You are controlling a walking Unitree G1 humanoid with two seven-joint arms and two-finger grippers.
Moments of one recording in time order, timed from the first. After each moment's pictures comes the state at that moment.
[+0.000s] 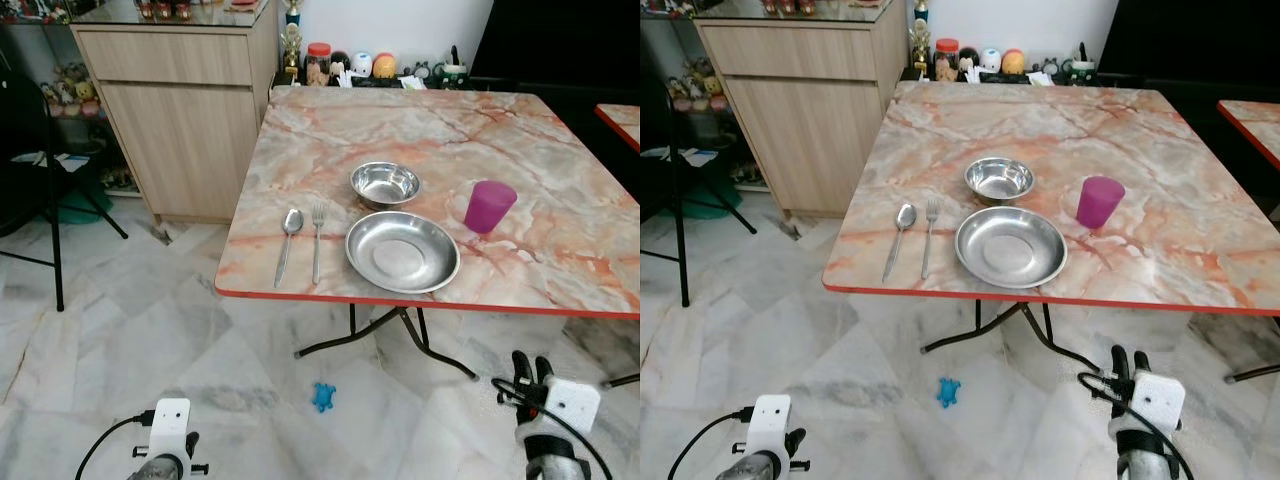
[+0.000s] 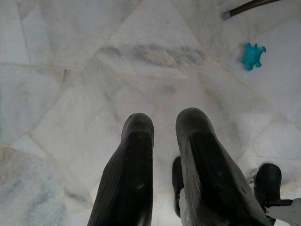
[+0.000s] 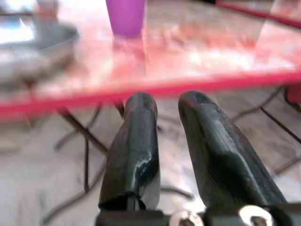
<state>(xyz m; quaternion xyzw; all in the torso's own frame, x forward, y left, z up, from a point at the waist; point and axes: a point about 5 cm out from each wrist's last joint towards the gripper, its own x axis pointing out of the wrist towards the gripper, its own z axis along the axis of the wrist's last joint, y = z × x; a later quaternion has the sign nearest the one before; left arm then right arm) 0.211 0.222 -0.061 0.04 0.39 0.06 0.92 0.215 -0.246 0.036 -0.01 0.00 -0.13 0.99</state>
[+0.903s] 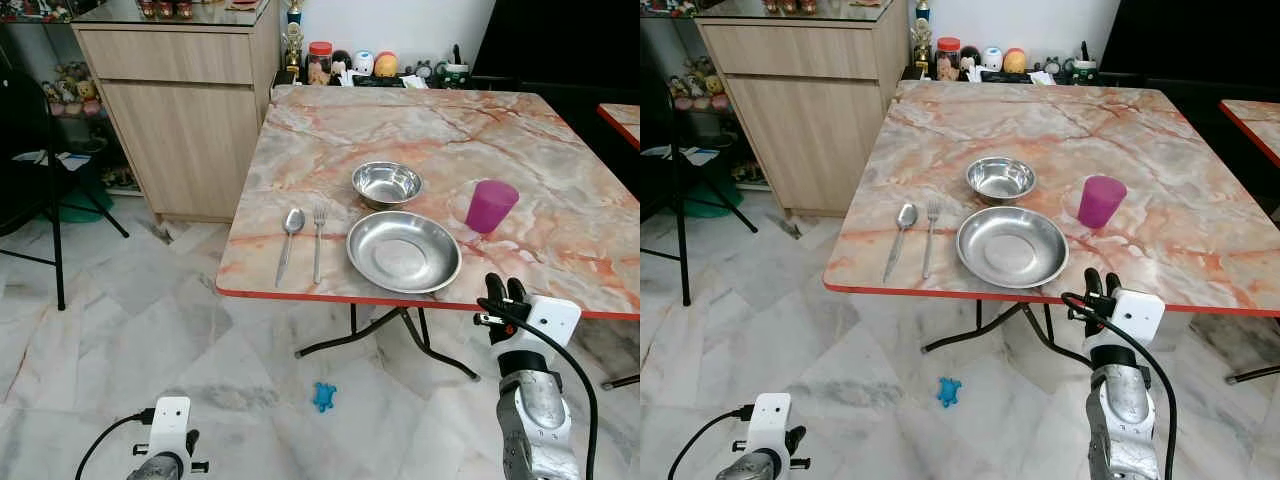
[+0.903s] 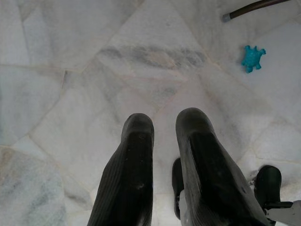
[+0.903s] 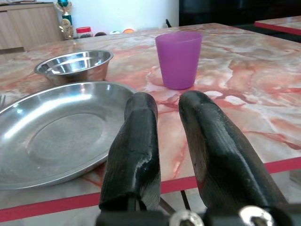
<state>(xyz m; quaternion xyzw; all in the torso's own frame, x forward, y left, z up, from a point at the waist) 0.212 0.222 -0.060 0.04 0.39 0.06 0.92 0.276 -0.221 0.081 0.03 -0.04 -0.08 1.00</state>
